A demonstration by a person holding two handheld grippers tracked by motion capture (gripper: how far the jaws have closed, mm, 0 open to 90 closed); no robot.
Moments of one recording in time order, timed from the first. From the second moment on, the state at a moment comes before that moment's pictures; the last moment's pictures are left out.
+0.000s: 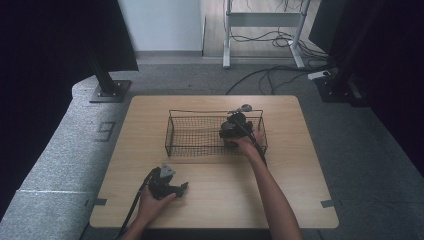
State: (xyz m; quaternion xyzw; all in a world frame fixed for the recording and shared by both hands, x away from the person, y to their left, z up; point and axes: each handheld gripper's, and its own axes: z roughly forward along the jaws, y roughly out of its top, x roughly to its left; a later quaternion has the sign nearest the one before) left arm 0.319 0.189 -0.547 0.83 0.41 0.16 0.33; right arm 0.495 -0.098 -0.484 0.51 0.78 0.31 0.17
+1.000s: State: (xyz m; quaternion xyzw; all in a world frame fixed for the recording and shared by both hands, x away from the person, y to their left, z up) left arm 0.319 0.189 -0.547 0.83 0.41 0.16 0.33; right arm 0.477 -0.104 -0.472 0.49 0.77 0.36 0.19
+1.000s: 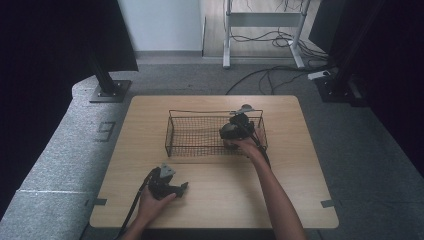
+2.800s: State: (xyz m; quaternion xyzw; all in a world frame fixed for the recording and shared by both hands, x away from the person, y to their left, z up) left arm 0.319 0.189 -0.547 0.83 0.41 0.16 0.33; right arm 0.374 -0.161 -0.454 0.44 0.73 0.49 0.21
